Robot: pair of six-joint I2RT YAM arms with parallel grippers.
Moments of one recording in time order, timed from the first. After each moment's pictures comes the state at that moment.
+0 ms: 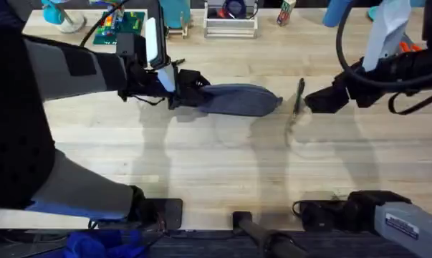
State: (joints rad) left arm 0.01 1.70 0.80 -0.29 1.10 1.27; right arm 0.00 1.13 0.99 -0.95 -0.30 -0.51
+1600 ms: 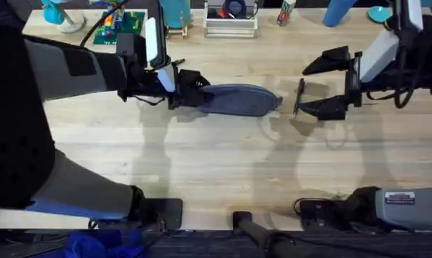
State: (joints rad) left arm 0.01 1.70 0.80 -0.29 1.10 1.27; right arm -0.27 1.57 1.00 -0.93 -0.96 -1.50
